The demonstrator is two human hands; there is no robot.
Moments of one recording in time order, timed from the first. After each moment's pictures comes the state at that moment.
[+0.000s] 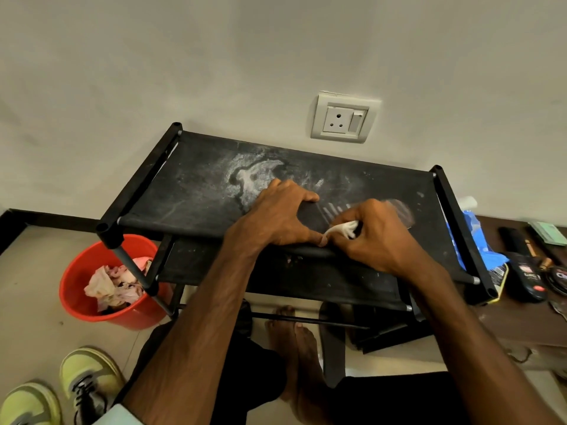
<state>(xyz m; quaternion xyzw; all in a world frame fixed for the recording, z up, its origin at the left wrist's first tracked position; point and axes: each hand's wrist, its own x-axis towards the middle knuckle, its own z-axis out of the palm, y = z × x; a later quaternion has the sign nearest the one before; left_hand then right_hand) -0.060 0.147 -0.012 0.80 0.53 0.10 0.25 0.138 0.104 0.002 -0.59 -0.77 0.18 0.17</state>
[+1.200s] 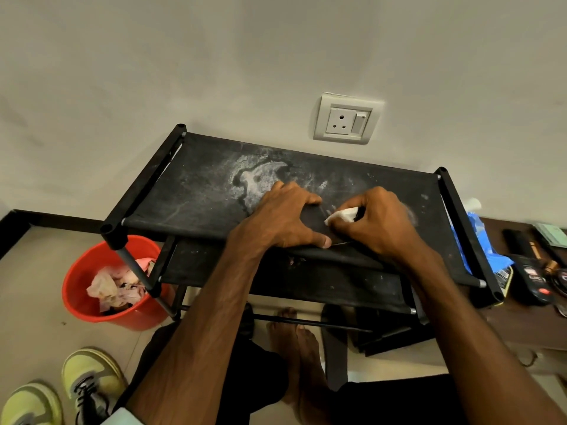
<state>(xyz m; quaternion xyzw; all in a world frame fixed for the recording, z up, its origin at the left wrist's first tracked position) -0.058 0.147 -0.013 0.80 0.53 0.09 0.25 0.138 0.125 0.000 -0.66 -0.71 0.16 0.18</state>
